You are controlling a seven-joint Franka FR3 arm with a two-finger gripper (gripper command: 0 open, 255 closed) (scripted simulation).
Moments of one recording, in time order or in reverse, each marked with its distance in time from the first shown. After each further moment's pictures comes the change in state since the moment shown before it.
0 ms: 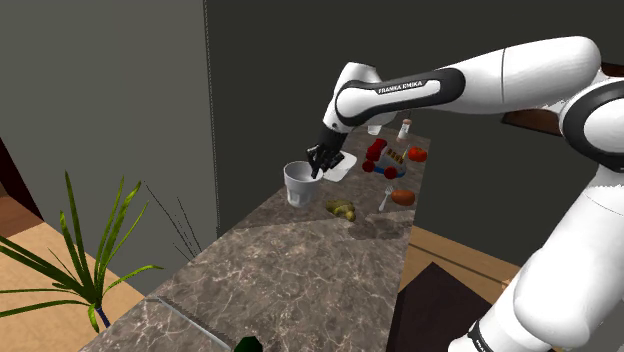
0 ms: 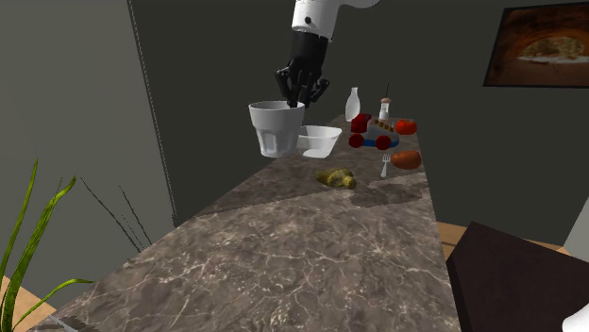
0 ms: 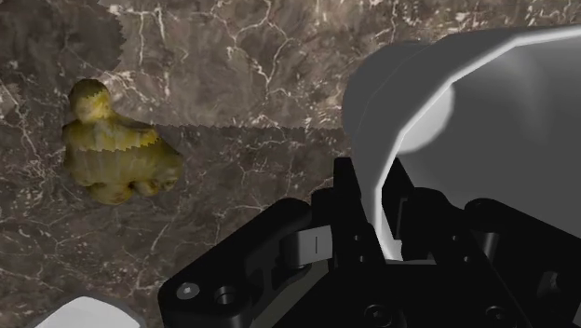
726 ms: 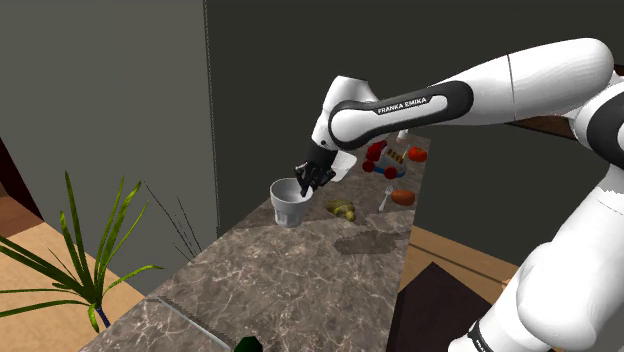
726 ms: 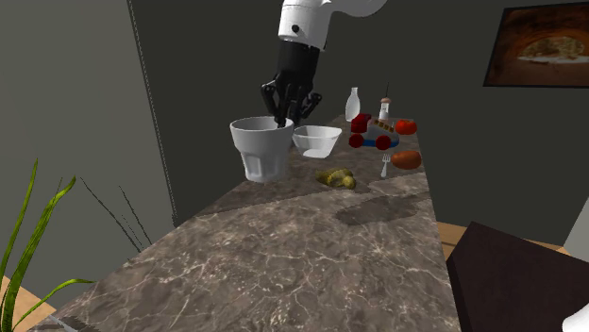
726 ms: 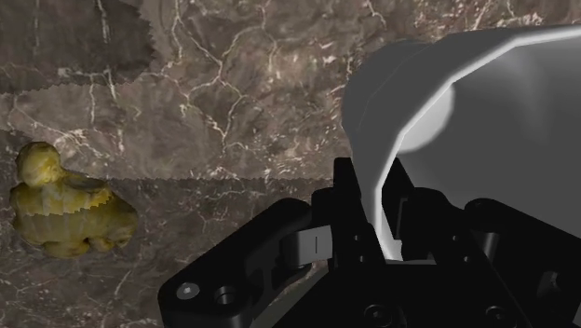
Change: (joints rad) arm 0.067 -0.046 0.067 -0.126 -0.006 0.097 0.125
